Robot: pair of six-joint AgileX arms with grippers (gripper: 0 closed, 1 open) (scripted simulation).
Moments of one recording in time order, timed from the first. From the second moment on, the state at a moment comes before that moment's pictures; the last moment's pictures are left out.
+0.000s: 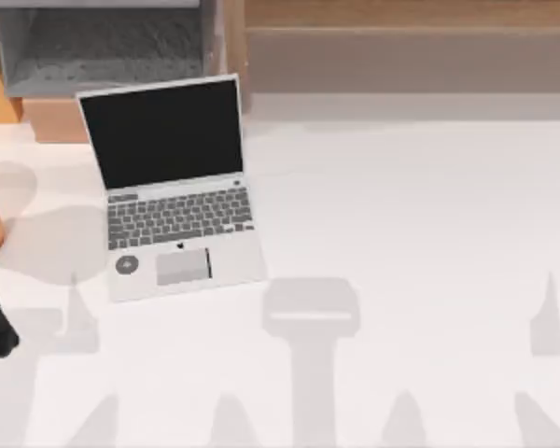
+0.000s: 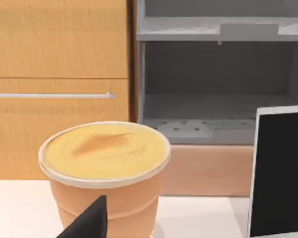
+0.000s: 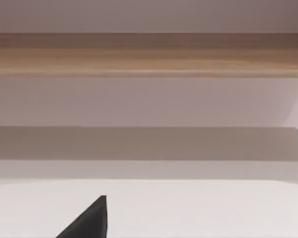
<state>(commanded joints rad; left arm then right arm) 0.00 0.00 0.00 0.00 0.00 0.00 0.00 0.00 0.00 0.00 0.00 0.00</state>
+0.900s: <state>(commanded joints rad) 0.23 0.85 0.06 0.69 0.24 0.04 0.00 0.00 0.00 0.00 0.00 0.00</state>
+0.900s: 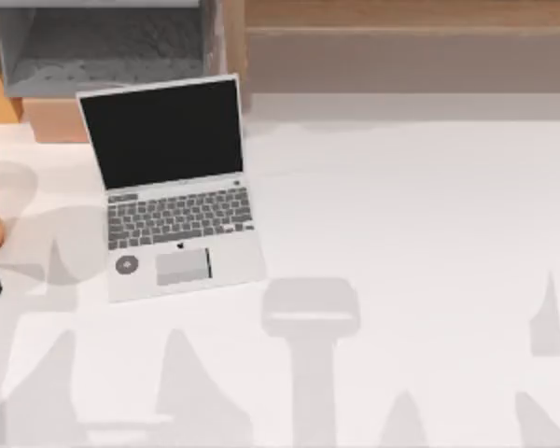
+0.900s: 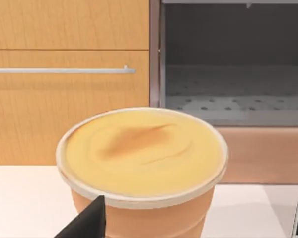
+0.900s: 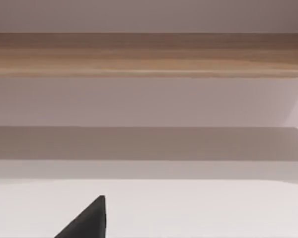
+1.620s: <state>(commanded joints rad) 0.41 1.56 0.09 1.24 0.44 0.10 0.00 0.00 0.00 0.00 0.00 0.00</state>
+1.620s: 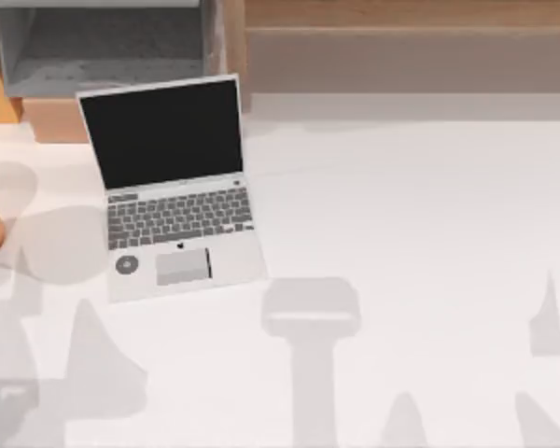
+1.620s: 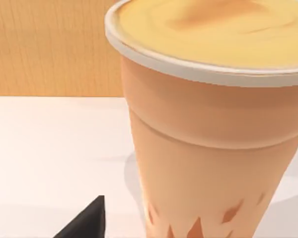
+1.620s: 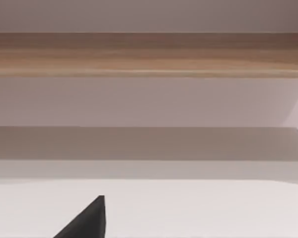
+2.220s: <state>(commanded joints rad) 0.37 1.67 0.18 1.27 0.40 0.09 0.00 0.00 0.00 0.00 0.00 0.00</state>
